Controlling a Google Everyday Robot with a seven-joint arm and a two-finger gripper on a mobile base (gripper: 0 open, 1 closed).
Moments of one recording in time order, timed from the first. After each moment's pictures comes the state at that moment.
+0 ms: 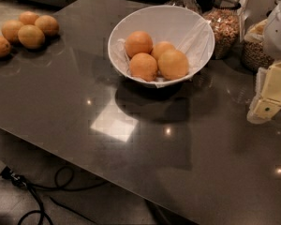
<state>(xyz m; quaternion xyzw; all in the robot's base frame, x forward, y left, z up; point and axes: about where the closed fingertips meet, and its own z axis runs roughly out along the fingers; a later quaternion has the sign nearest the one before) 0.438 -0.217 0.976 -0.60 0.78 -0.03 0.16</state>
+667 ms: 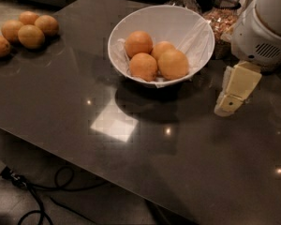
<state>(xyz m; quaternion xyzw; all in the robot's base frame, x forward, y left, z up) 0.471 -0.182 0.958 -0.60 0.78 -0.03 0.19</state>
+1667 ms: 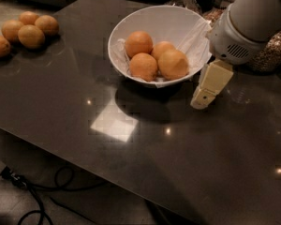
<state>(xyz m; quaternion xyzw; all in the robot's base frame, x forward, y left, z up) 0.504 -0.148 0.945 -0.58 0.78 -0.01 0.23</state>
